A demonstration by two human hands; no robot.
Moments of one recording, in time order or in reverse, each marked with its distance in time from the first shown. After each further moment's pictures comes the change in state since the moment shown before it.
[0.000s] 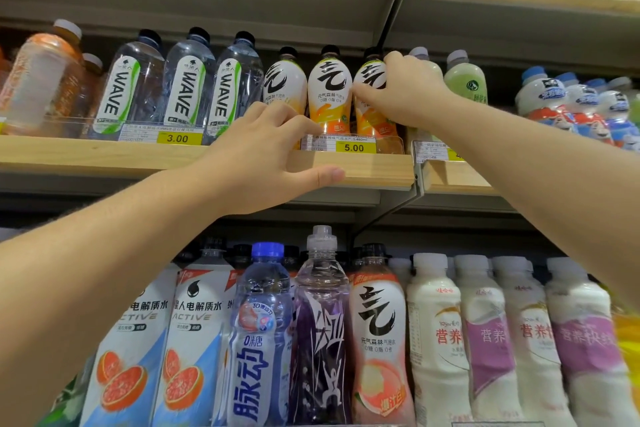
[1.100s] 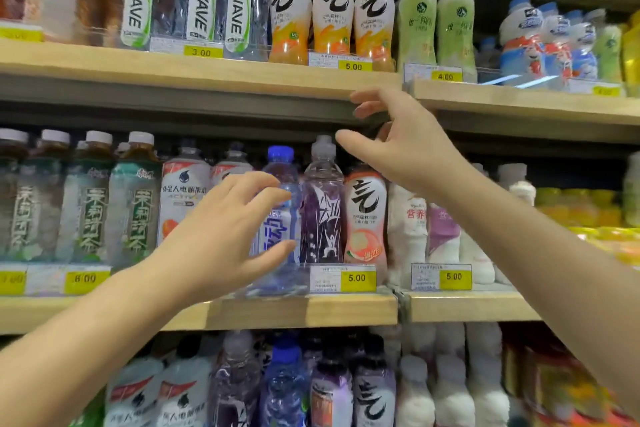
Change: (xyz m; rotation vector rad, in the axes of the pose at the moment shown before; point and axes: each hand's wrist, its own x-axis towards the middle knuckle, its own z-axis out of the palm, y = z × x) left_hand -0.201 0.039 0.009 -0.151 -0.200 0.038; right_hand -0.229 -0.051 -0.059 0.563 -0.215 -0.017
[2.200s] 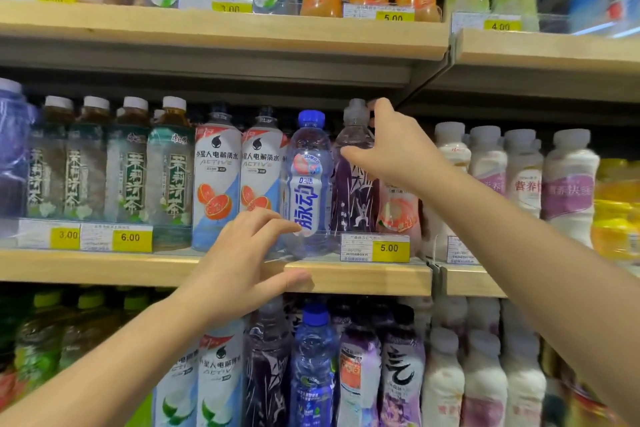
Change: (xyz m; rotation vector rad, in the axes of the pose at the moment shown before) left_hand -0.065 -0.012 0.064 -0.249 -0.052 -0.124; right_hand 0.005 0.027 0.081 -0.153 -0.173 0.163
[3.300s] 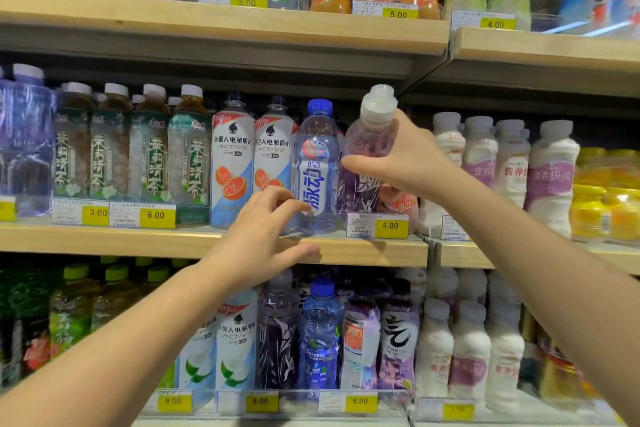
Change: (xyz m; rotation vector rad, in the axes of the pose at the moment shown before) left_hand 0.000 0.003 -0.006 -0.037 -0.033 -0.008; right_hand -0.049 -0.009 -0.014 0.216 -0.083 0.040
